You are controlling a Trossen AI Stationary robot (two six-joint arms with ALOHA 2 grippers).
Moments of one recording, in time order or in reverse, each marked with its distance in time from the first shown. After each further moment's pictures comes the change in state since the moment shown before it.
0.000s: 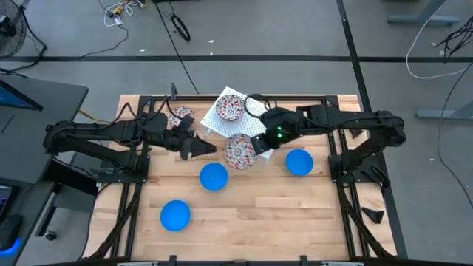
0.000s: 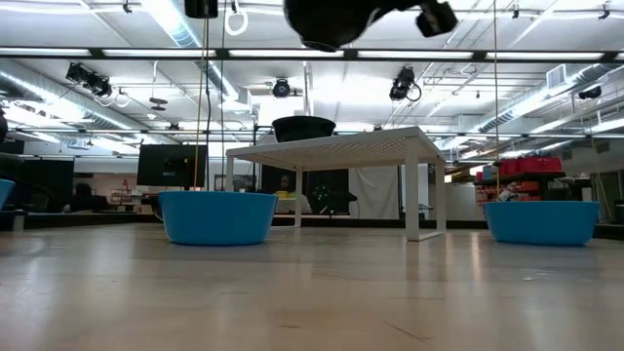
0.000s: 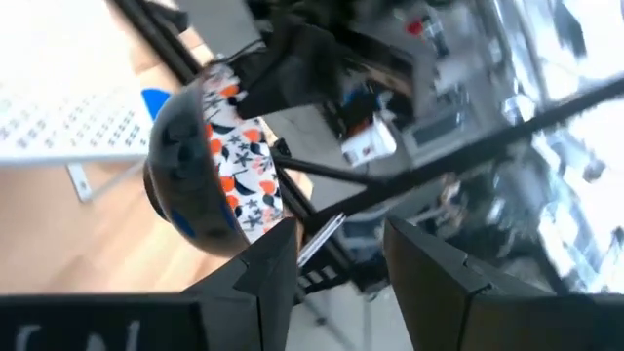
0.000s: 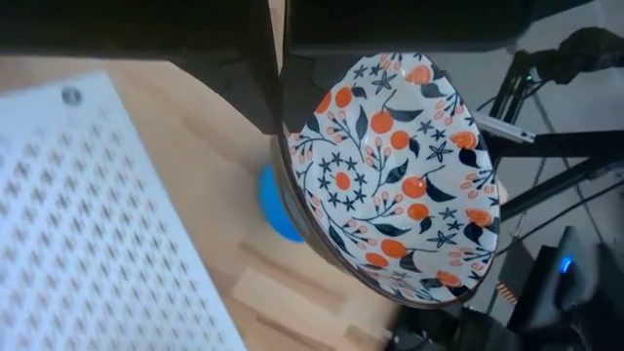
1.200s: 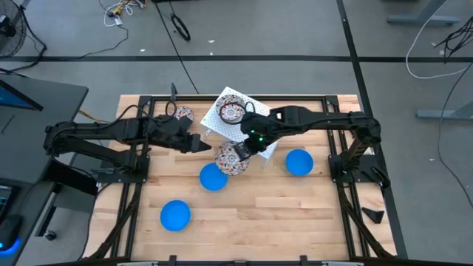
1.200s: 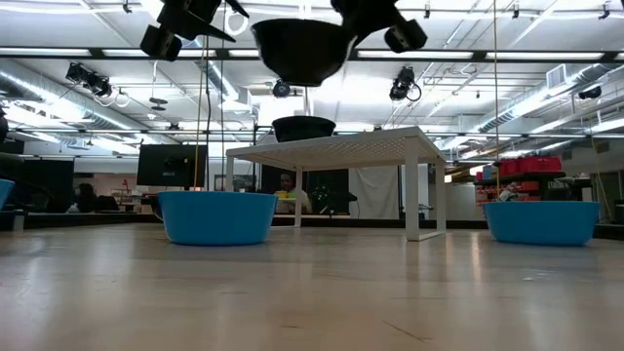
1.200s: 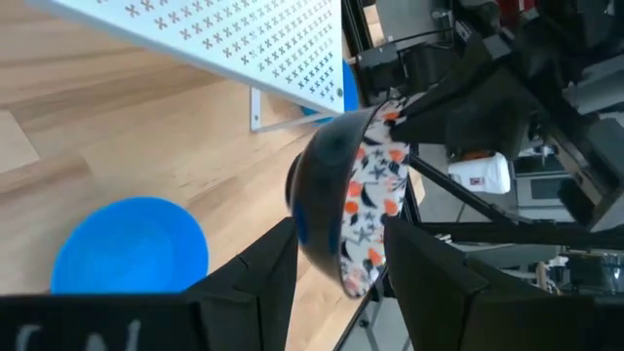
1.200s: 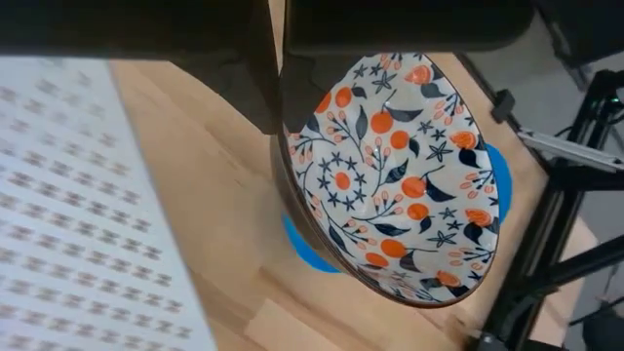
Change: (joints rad) left arm 0.041 0.009 0.000 -0.355 -0.111 -0.221; right arm -0.019 0.242 0.197 -0.140 -0.054 -0.092
